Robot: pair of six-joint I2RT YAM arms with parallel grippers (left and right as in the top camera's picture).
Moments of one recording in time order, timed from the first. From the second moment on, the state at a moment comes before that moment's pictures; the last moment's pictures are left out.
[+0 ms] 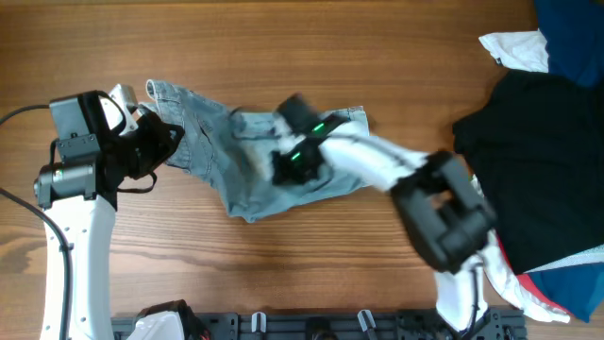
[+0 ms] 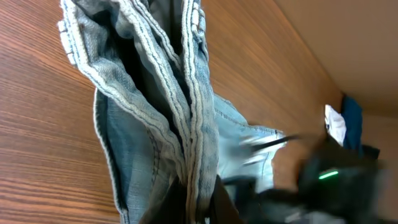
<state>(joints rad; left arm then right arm) 0.20 1.24 1.07 -0.77 0.49 -0.49 0.61 2.07 1.40 -0.64 -0.50 0.50</state>
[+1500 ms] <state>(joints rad) -0.53 1.45 1.07 -0.40 0.33 -0.79 0.24 1.93 1.18 -0.69 -0.20 0.31</state>
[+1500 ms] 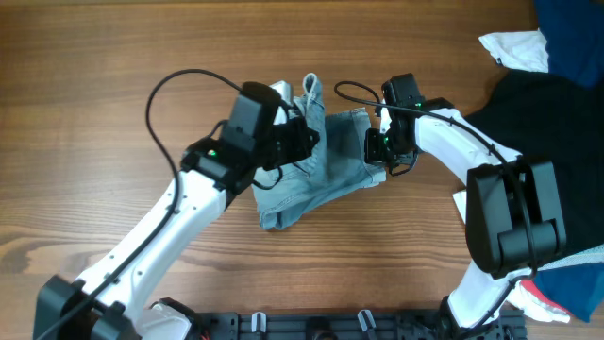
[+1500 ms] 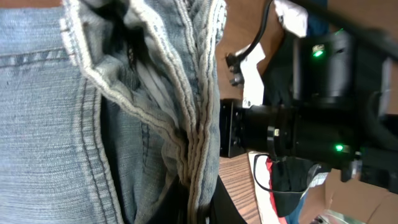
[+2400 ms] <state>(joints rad) -0.40 1.51 1.09 -0.56 0.15 -0.72 0.12 1.66 1.39 -1.05 -0.24 0.19</state>
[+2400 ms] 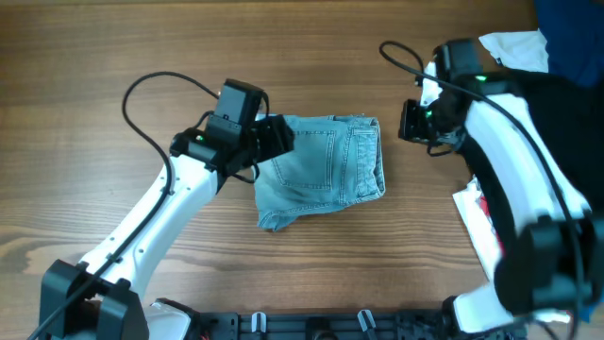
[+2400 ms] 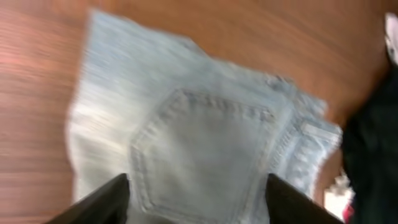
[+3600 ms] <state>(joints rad) -0.25 1.92 1.14 -1.01 0.27 -0.56 0.34 1.72 0.97 -0.31 -0.05 0.26</state>
